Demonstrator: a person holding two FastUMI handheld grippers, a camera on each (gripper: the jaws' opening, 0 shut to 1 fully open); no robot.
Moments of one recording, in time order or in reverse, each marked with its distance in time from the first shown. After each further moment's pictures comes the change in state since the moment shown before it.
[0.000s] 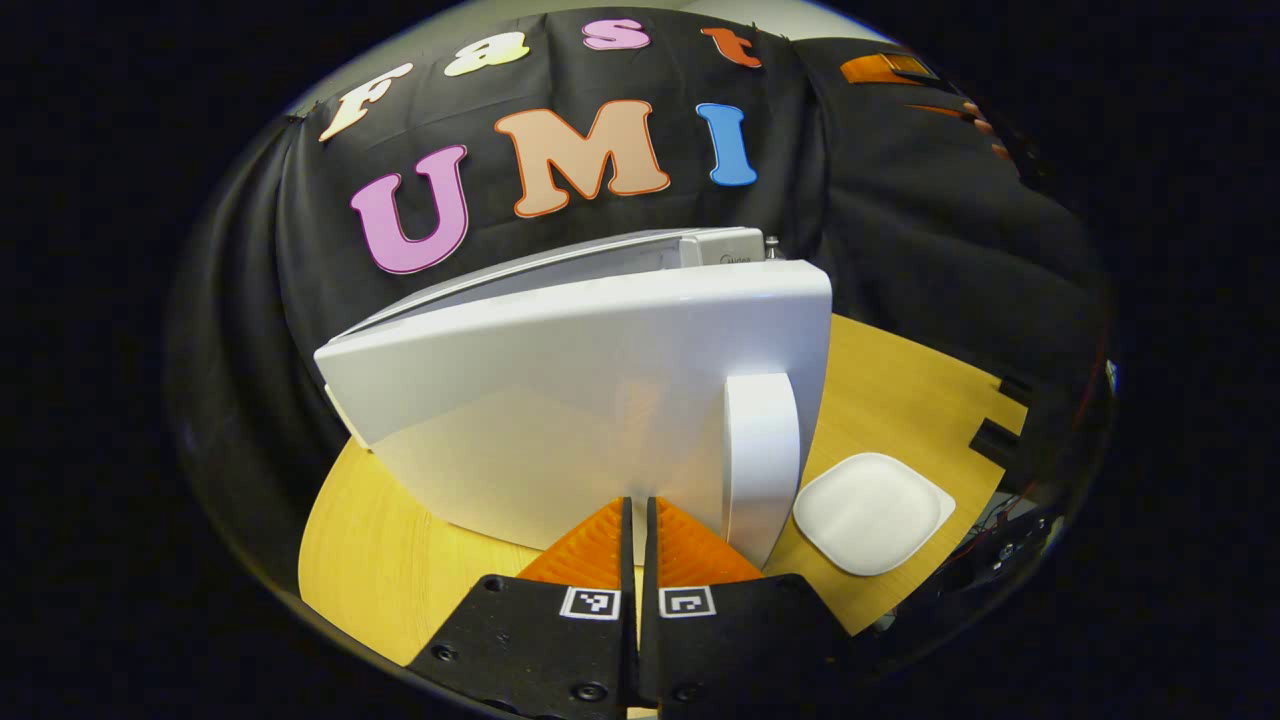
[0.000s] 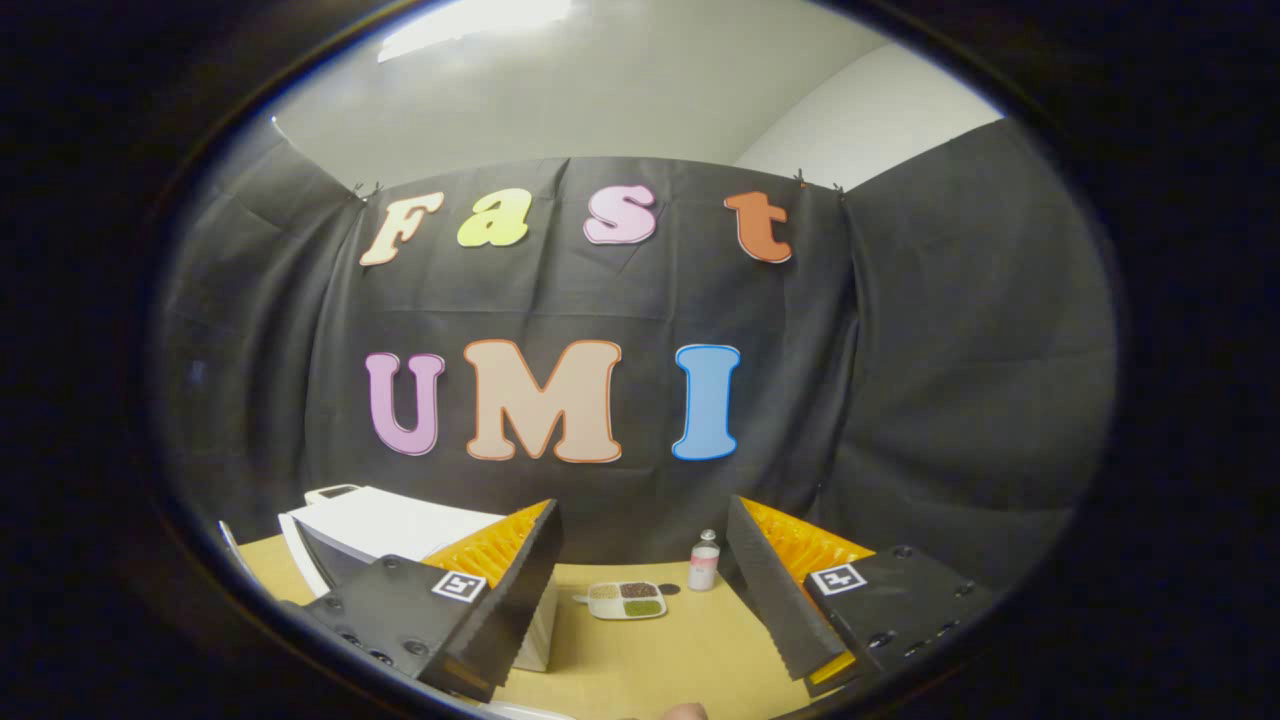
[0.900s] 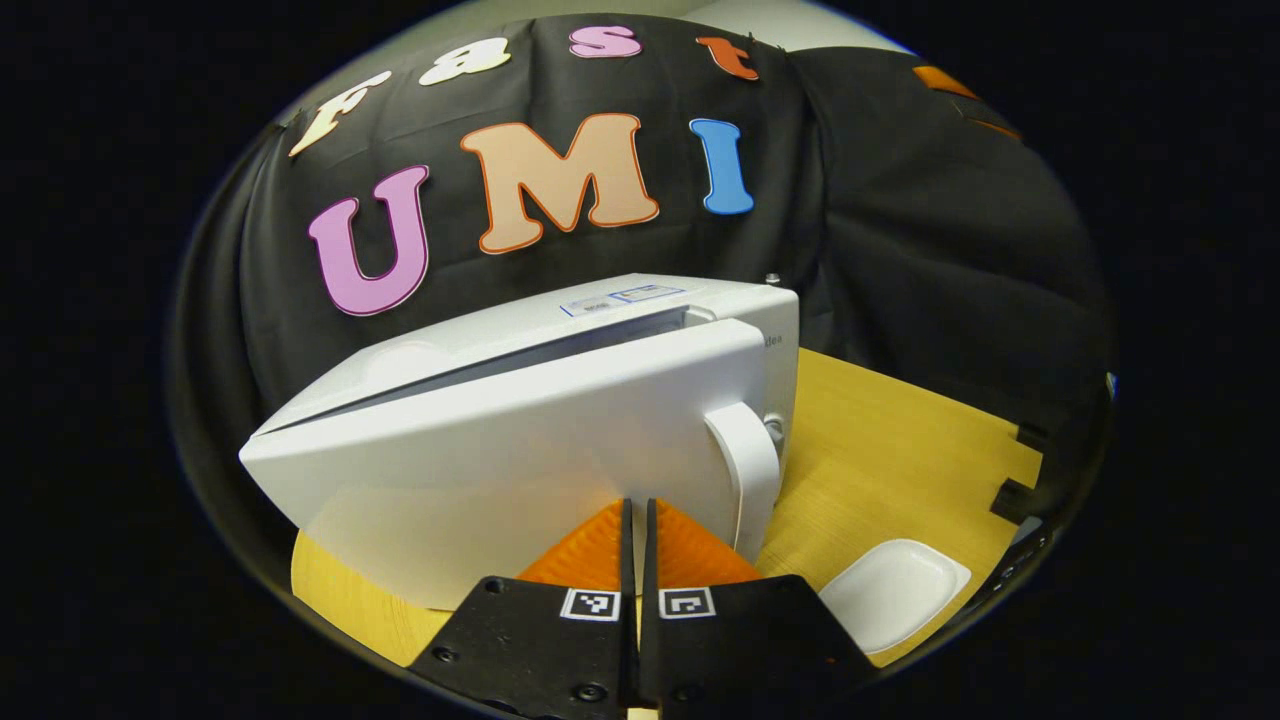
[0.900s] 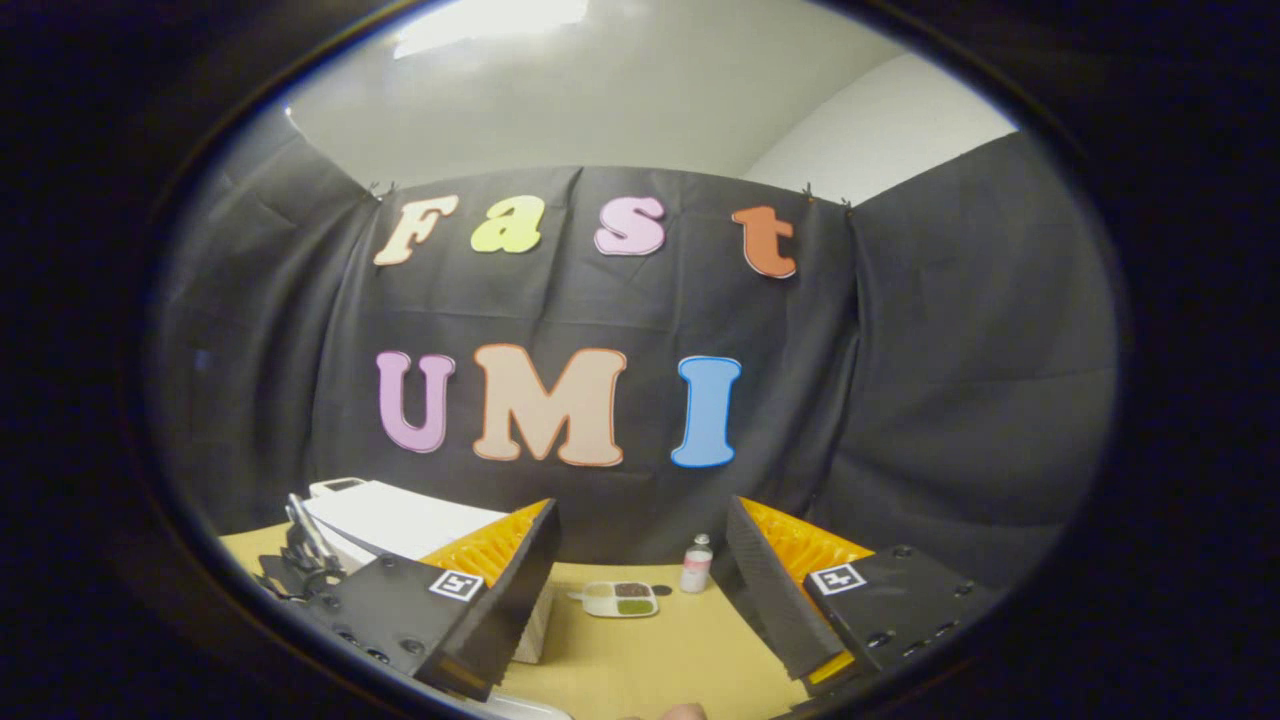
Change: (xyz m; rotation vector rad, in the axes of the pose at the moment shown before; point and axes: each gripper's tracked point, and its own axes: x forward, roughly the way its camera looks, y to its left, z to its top) left arm 0.083 0.003 0.077 0.013 -0.088 -0.043; right arm -0.026 0.001 0.023 0.010 -0.032 0.045
